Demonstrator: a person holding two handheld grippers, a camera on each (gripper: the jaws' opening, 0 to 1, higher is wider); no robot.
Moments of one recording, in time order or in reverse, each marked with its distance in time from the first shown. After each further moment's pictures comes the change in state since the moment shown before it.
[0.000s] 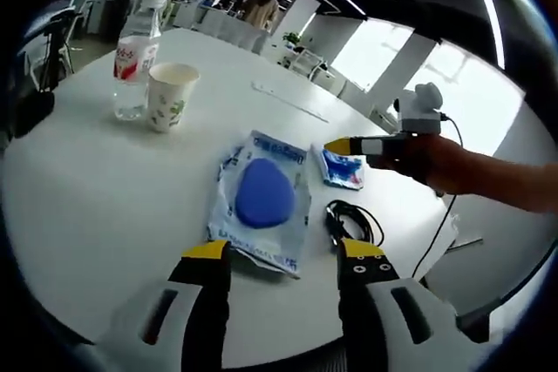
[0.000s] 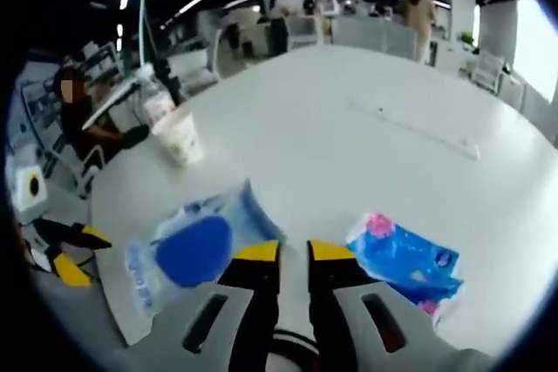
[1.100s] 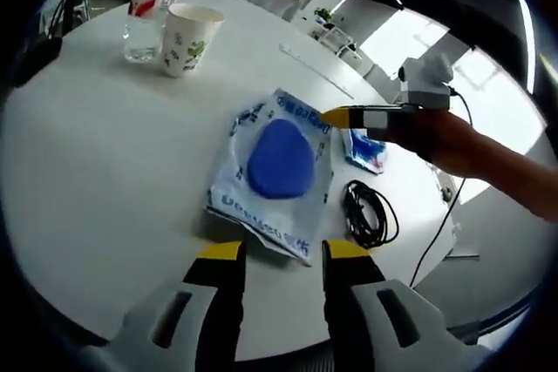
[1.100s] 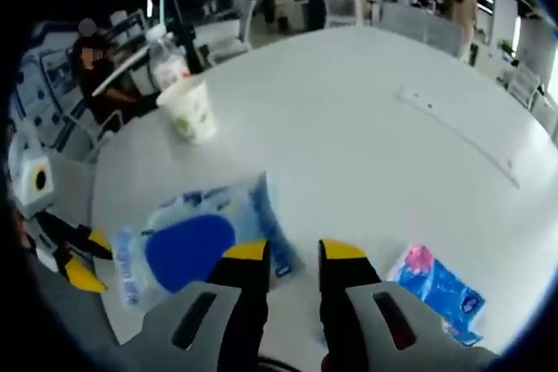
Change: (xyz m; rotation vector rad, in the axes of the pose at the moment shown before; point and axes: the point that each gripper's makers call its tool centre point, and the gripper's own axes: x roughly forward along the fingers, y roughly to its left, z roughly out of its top) left arm 0.024 0.010 -0.032 -0.148 0.156 0.061; right arm 0.047 0.016 -0.003 -0.126 0.119 0.121
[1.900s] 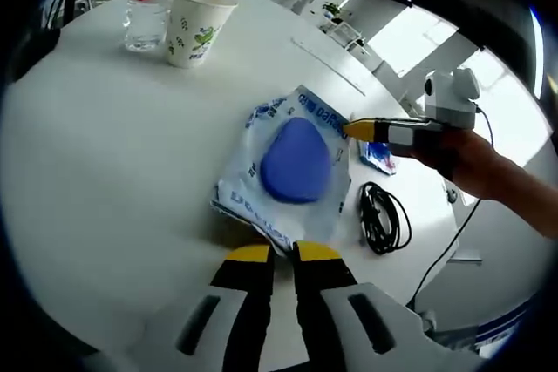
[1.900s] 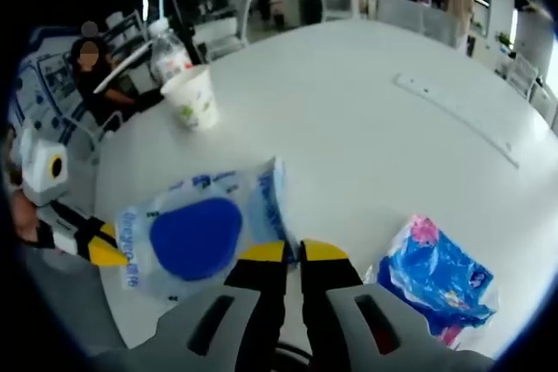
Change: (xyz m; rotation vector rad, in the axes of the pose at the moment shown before) left arm 0.014 0.014 0.004 -0.023 0.024 0.025; right arm -0.010 0.003 -0.021 0.035 0.010 0.005
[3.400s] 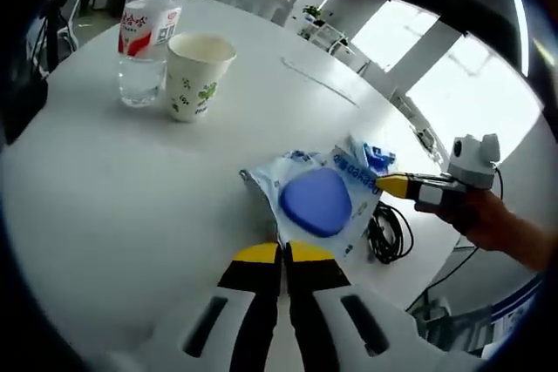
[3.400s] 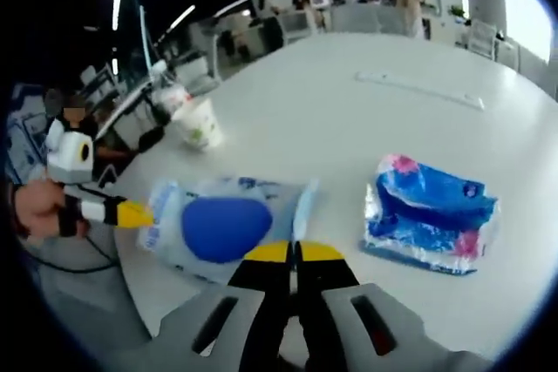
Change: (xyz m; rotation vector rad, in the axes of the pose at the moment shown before) left arm -0.018 0.019 0.054 0.116 -0.028 -0.026; right arm -0.046 0.029 -0.030 0.249 -0.151 -0.064
